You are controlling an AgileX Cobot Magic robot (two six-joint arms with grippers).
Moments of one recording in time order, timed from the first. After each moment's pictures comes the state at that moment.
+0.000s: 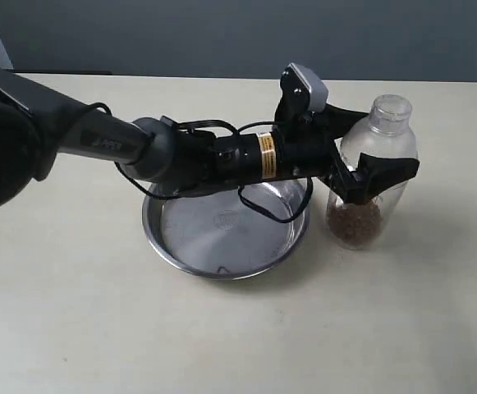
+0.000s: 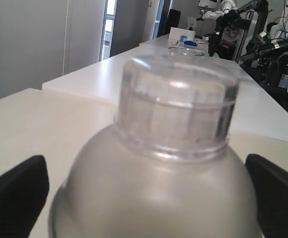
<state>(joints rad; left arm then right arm) -0.56 2.28 -1.38 0.83 -1.04 -0.72 -0.10 0.01 0.00 0.22 0.31 -0.02</state>
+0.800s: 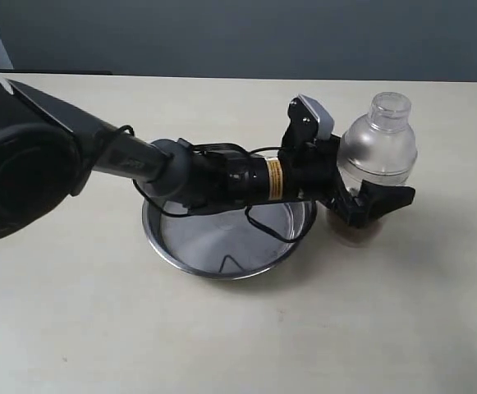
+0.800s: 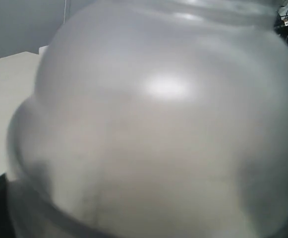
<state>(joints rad) -0.58 2.37 -1.41 0.82 -1.00 -0.73 -0.10 0.01 0.00 0.22 0.31 -0.02</state>
